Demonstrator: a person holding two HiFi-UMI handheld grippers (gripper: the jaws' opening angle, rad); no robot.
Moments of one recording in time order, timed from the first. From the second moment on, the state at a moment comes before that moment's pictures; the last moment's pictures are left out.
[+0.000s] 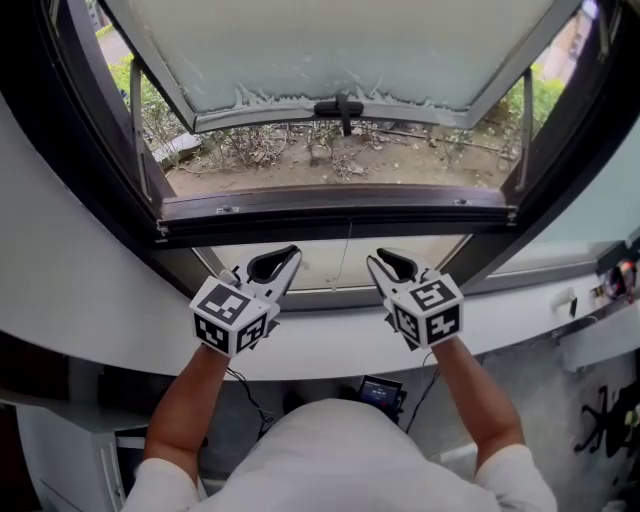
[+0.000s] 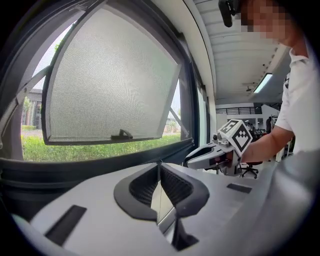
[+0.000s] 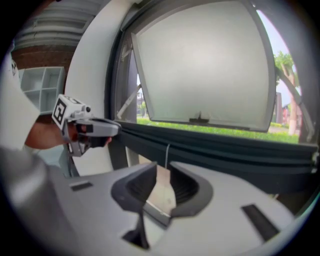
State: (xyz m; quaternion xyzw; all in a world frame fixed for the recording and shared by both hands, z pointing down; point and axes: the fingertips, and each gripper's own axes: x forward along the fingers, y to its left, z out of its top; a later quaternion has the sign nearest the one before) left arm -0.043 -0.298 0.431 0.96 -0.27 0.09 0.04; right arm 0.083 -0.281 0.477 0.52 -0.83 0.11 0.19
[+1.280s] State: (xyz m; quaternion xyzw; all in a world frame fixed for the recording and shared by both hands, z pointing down) left arm -0.015 -0.351 0.476 0.87 -0.24 0.37 -0.24; right arm 0.091 -0.343 0.472 0.44 -0.69 -0.24 0.52
